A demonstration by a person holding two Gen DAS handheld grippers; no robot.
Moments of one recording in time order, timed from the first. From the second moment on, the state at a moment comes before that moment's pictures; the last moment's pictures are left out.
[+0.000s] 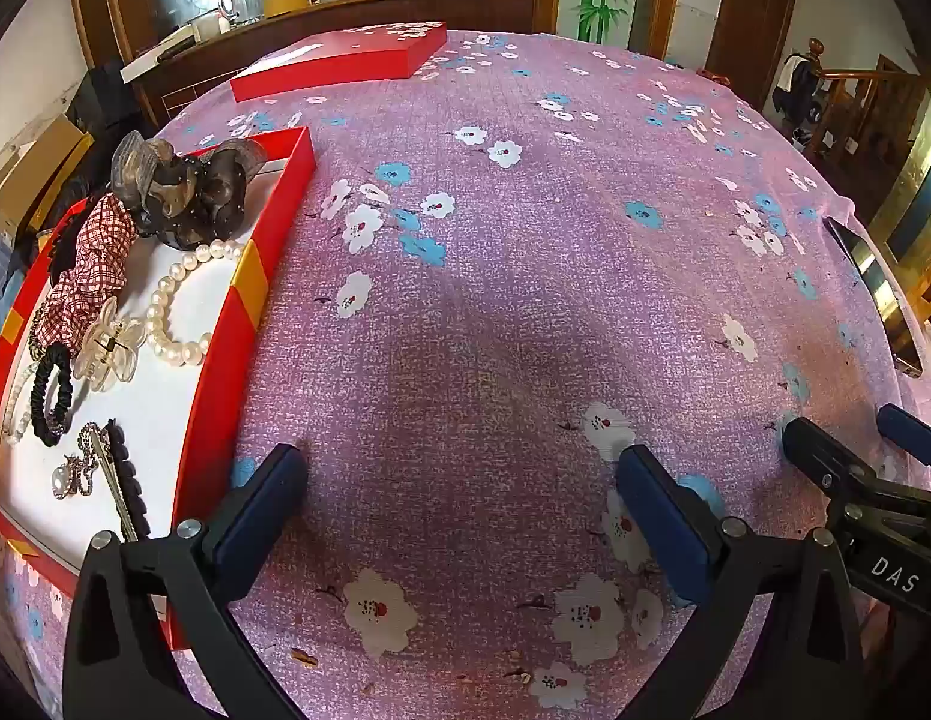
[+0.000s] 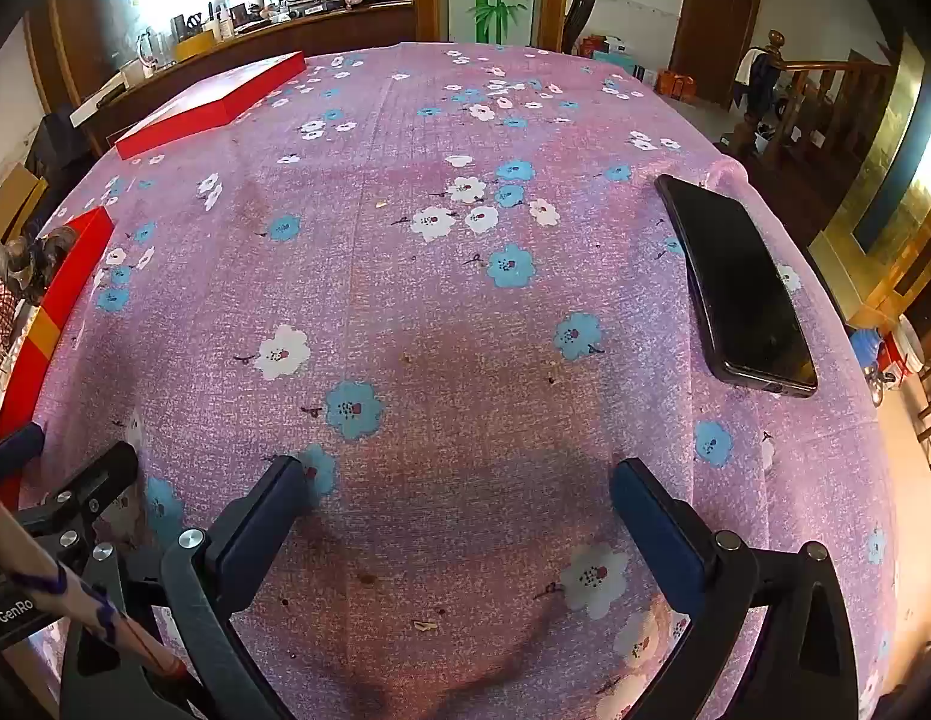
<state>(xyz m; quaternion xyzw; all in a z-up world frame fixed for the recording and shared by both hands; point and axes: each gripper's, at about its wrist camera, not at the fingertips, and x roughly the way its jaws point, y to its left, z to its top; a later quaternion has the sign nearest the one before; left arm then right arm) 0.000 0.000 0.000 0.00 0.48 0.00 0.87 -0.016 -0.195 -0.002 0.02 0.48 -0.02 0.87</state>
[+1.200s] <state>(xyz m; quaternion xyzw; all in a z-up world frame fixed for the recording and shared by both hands) -0.001 -0.001 -0.001 0.00 0.48 0.00 0.88 -0.016 -0.195 -0.002 0.02 0.49 -0.02 0.87</state>
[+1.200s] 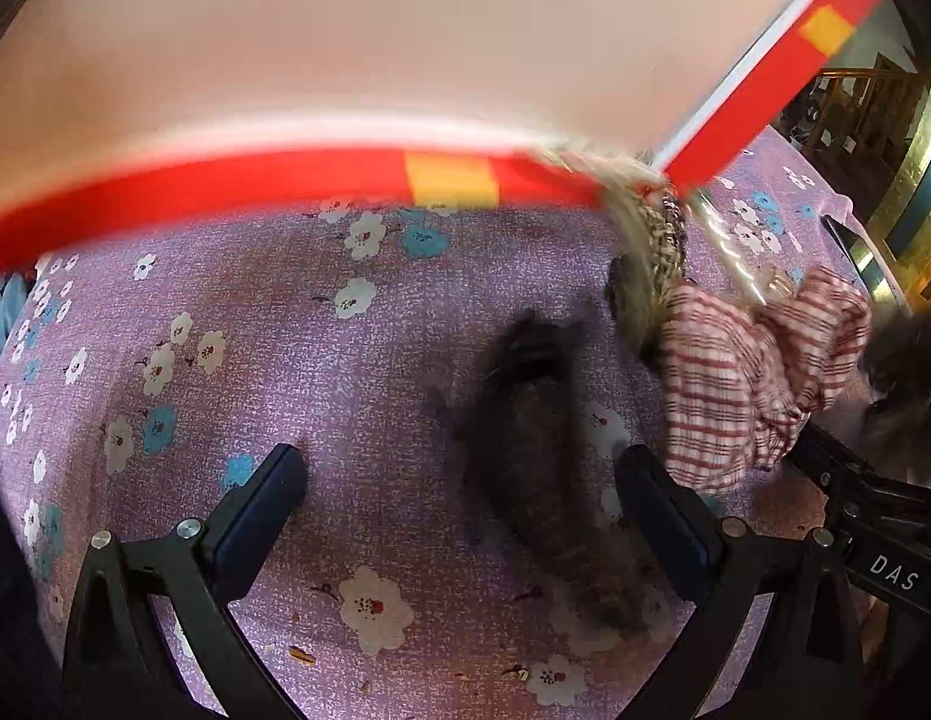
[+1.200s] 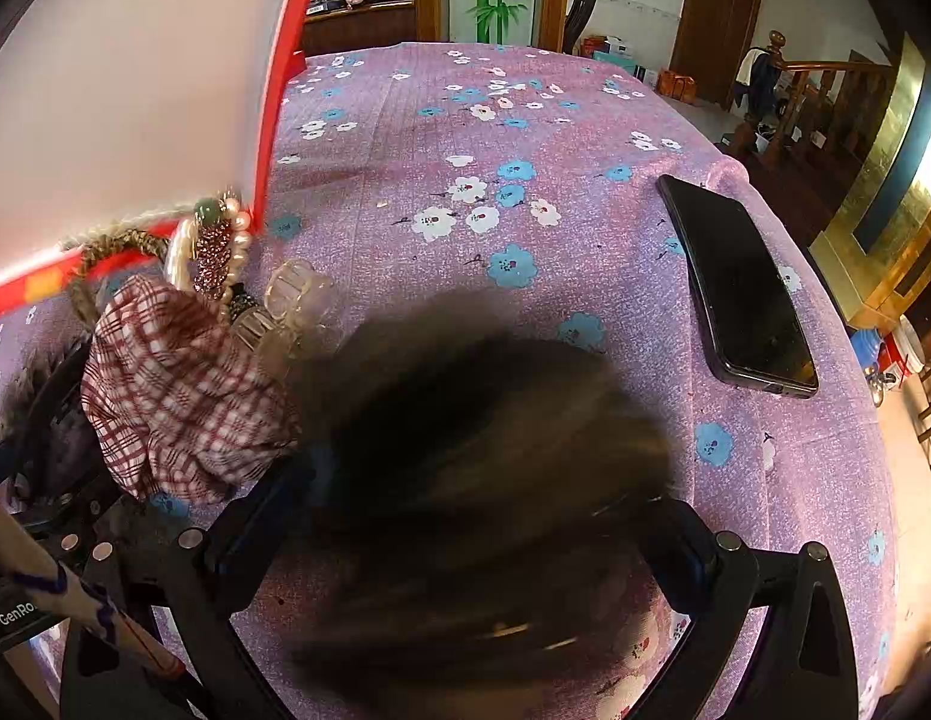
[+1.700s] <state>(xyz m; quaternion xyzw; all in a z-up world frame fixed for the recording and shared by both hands) 0.000 0.000 -0.001 0.00 0.48 0.00 0.87 -0.016 -0.196 -0.002 0.02 0.49 -0.02 0.87</state>
